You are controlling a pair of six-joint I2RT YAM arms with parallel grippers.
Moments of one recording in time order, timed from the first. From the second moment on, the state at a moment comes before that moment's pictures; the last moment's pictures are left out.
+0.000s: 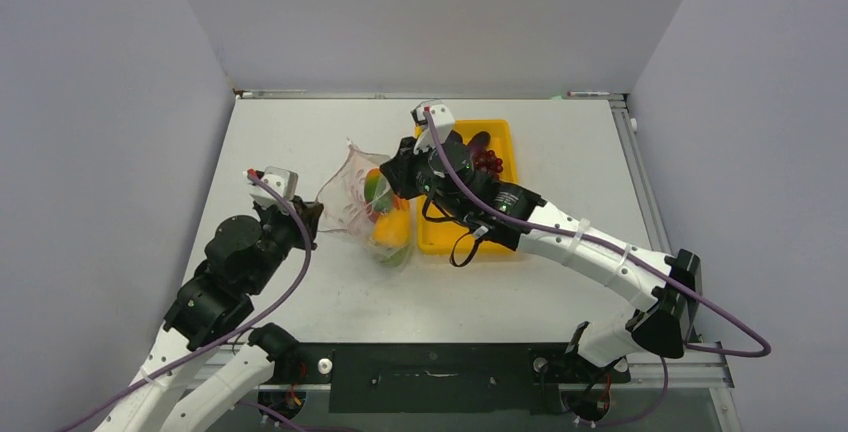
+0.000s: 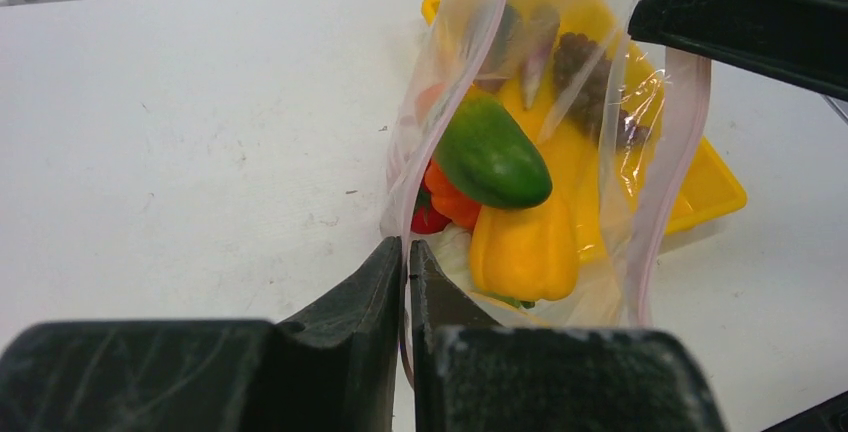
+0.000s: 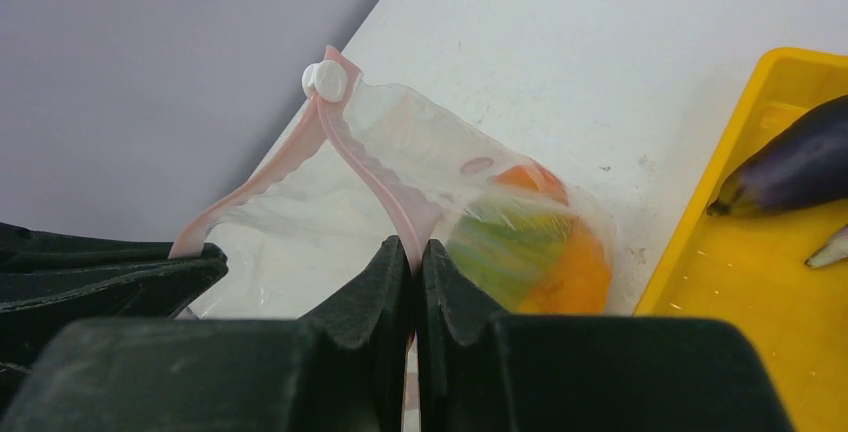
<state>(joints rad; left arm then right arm) -0.59 0.54 0.85 -0.52 -0.24 -0.21 1.00 1.45 1.40 -0.19 0.24 0.47</state>
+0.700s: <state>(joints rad) -0.58 0.65 0.85 -0.54 -0.25 -0.23 0.99 1.55 1.28 -0.18 0.28 0.47</state>
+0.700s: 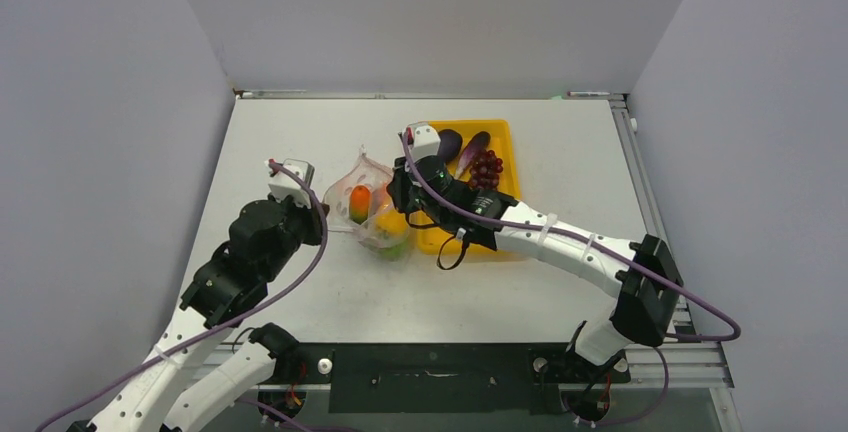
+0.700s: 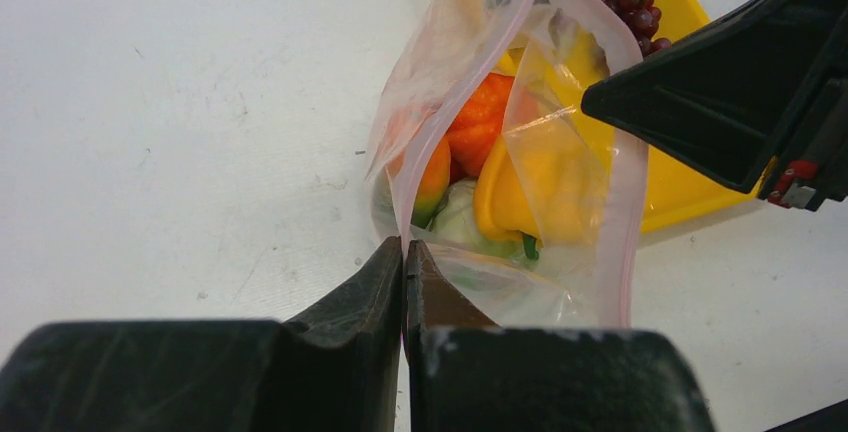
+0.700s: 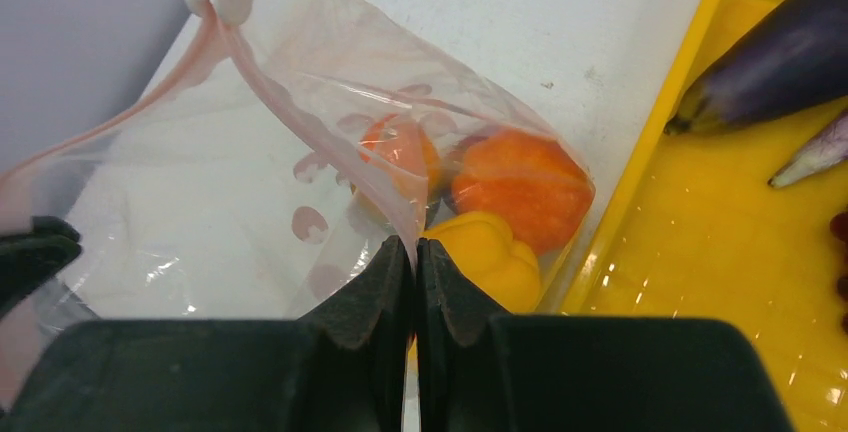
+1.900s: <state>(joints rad) -0.58 0.79 1.00 -0.71 -0.30 -0.36 0.99 1.46 1.29 -0.20 0.27 0.45</state>
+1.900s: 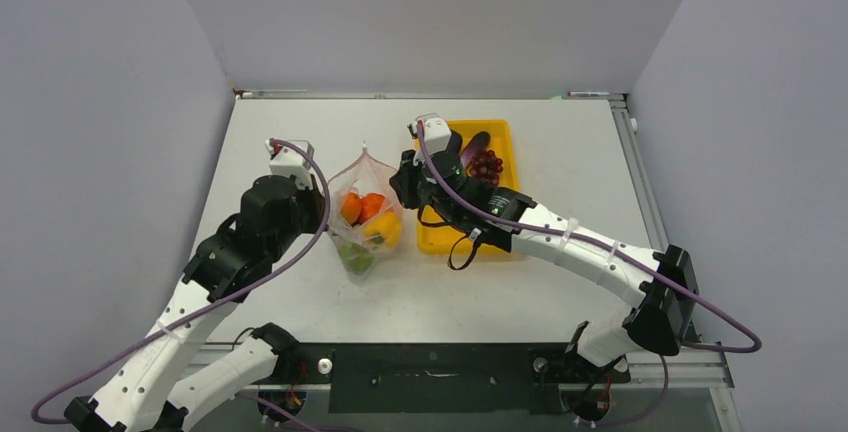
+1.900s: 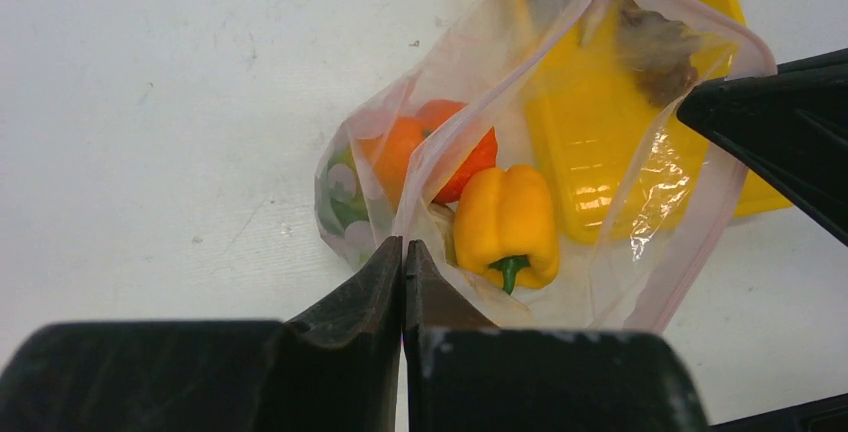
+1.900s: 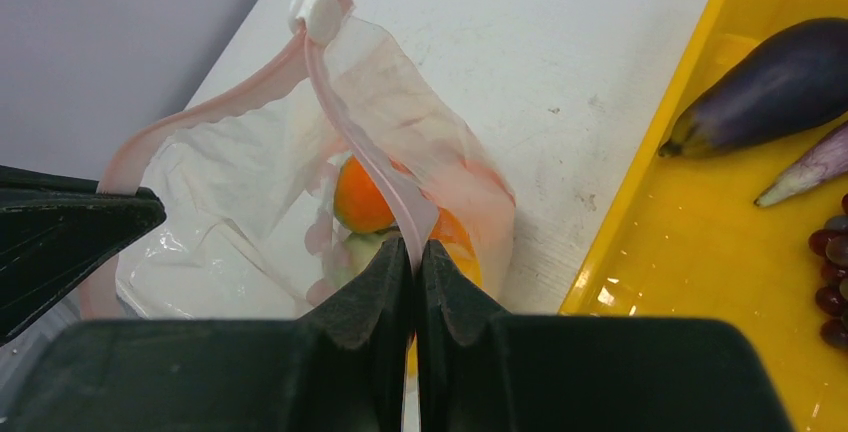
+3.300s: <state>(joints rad) -0.58 0.93 1.16 -0.72 -0.34 -0.19 0.89 1.58 1.18 -0.07 0.16 0.52</state>
